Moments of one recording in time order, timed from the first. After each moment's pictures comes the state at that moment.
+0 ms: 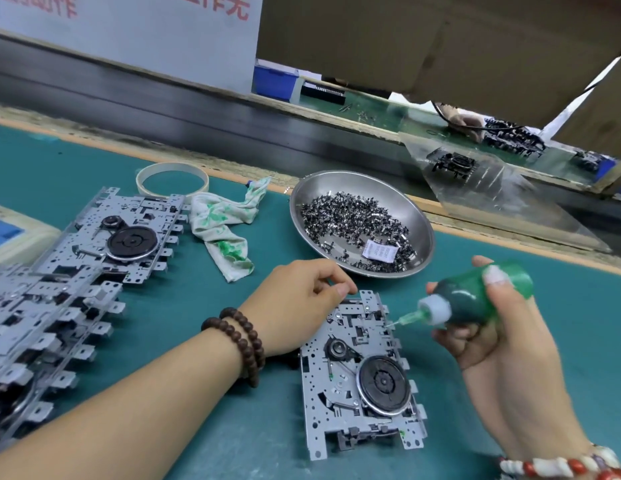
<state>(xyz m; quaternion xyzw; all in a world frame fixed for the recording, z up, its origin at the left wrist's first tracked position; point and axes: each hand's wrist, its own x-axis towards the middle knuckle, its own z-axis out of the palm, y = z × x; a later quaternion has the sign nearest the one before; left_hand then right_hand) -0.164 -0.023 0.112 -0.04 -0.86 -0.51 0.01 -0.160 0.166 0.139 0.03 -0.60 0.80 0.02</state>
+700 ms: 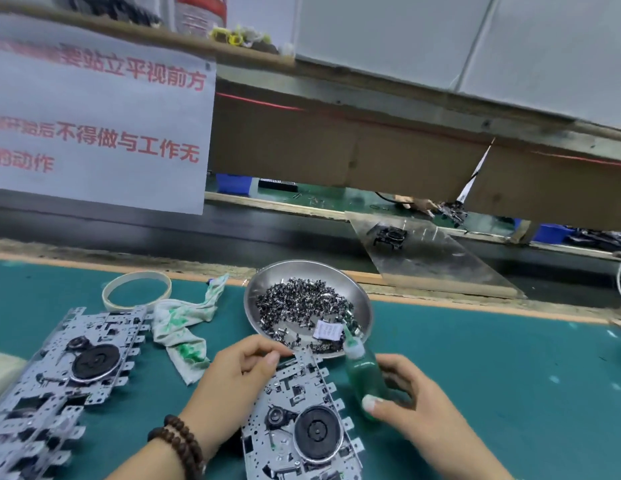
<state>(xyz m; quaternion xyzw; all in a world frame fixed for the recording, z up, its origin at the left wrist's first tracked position) -0.158 -0.029 0.115 0.01 -0.77 -0.64 0.07 -0.176 0.199 0.132 0.12 -0.79 0.59 -0.10</state>
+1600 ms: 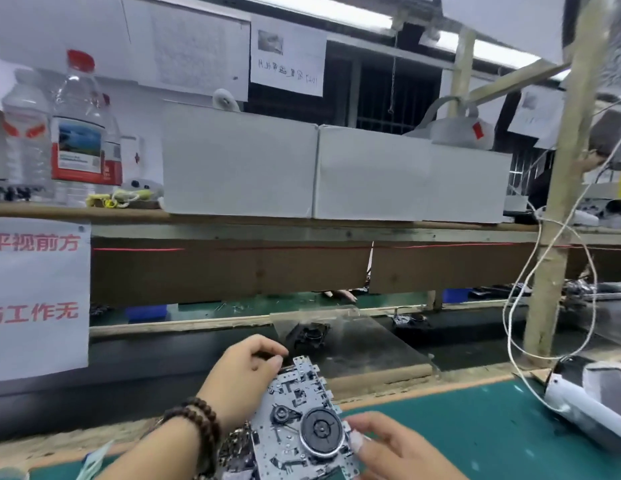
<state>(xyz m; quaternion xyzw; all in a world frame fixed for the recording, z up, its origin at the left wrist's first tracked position) -0.258 0.064 0.247 -0.10 -0.84 -0.52 0.13 -0.188 0.260 0.223 0.07 -0.71 0.70 -0.07</state>
